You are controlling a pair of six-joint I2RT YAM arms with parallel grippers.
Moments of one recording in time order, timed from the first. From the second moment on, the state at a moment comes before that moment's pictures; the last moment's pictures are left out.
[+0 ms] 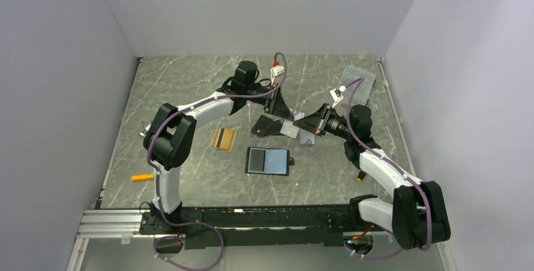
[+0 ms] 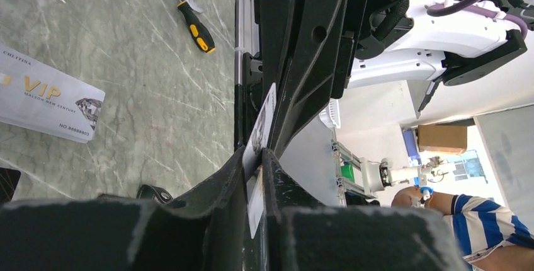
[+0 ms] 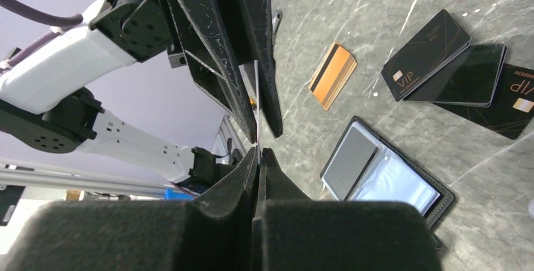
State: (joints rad) left arm -0.58 1.97 1.43 0.21 1.23 -0.66; right arm 0.18 1.16 0.48 0.54 -0.85 0.95
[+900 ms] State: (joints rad) left arm -0.53 1.84 1.21 -0.68 0.58 0.25; right arm 0.41 1.18 0.48 -0.05 -0.52 0.66
